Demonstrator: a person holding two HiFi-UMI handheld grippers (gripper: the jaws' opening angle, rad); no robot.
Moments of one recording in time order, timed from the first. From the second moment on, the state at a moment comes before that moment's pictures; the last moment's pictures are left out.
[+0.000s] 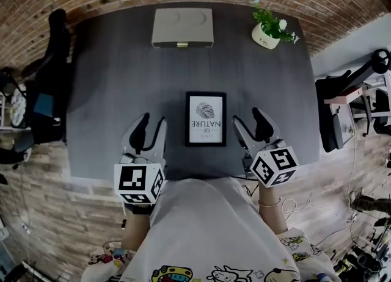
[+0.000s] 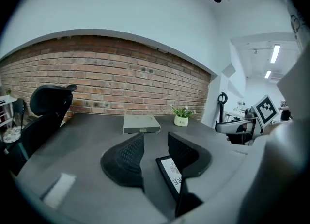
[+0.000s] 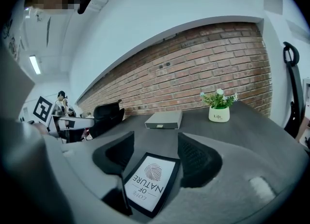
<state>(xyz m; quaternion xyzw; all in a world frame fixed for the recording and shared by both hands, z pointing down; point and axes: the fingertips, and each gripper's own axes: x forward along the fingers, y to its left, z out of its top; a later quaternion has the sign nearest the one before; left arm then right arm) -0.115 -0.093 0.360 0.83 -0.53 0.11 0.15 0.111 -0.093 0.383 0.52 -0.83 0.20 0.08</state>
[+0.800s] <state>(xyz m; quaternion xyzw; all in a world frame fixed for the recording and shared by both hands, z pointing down) -0.076 -0.107 0.396 0.84 -0.49 0.15 0.18 0.114 -0.090 0.410 0.52 -0.82 0.23 0.09</state>
